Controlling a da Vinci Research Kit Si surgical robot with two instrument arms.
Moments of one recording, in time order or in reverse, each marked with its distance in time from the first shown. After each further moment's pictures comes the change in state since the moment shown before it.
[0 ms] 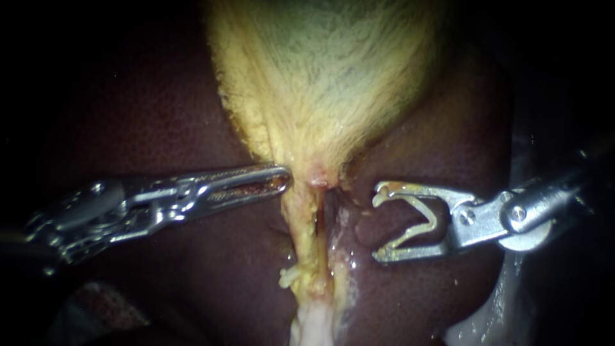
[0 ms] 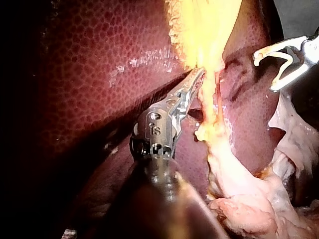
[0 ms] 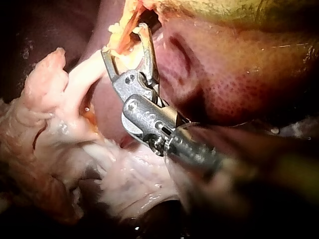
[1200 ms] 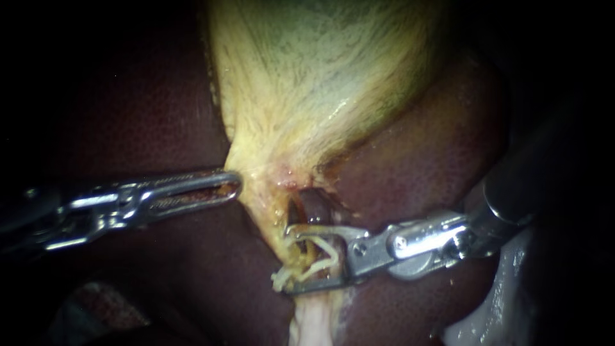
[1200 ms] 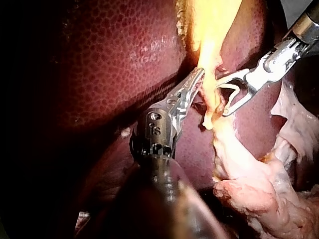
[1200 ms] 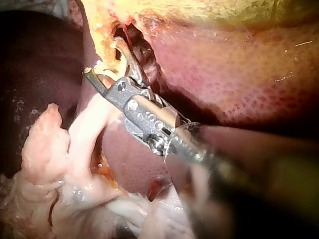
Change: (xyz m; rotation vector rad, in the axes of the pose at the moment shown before) right arm -0.008 0.000 0.016 0.016 -0.111 0.188; left arm -0.002 0.000 -0.008 -0.025 -0.012 -0.010
